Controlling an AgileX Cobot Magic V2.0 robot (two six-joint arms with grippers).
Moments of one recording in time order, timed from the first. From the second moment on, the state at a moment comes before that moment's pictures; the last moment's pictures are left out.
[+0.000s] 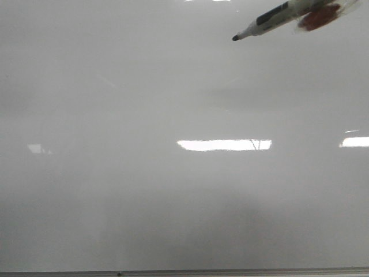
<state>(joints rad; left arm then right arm) -0.31 0.87 -0.95 -0.21 0.98 0.46 0.50 0.86 -0.87 0.24 0.72 -0.21</state>
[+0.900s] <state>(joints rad) -0.31 0.87 -0.95 -0.21 0.98 0.46 0.50 1.37 -1.13 0.24 0.44 -0.21</state>
